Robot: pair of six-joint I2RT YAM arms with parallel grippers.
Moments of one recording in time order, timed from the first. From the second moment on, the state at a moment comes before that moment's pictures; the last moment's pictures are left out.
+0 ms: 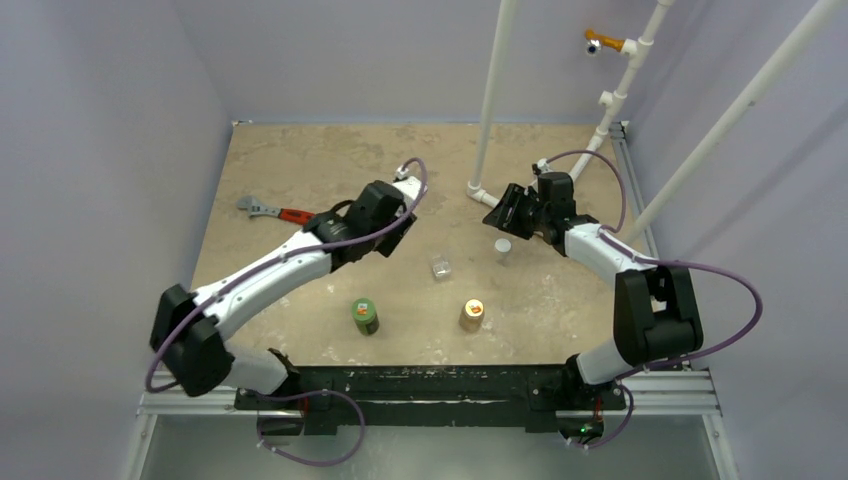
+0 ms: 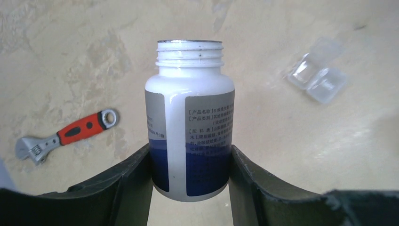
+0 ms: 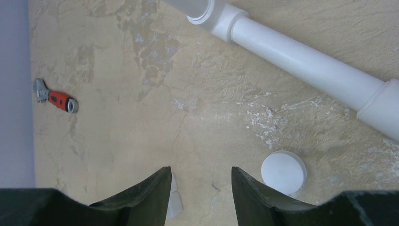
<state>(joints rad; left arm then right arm) -0.75 1.46 1.18 -0.61 -0.35 0.08 0.20 1.51 0.87 -0.06 -0.31 0.59</state>
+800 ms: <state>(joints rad) -0.48 0.98 0.87 0.10 0.54 -0.42 0.20 1.52 0.87 -0.06 -0.31 0.58</state>
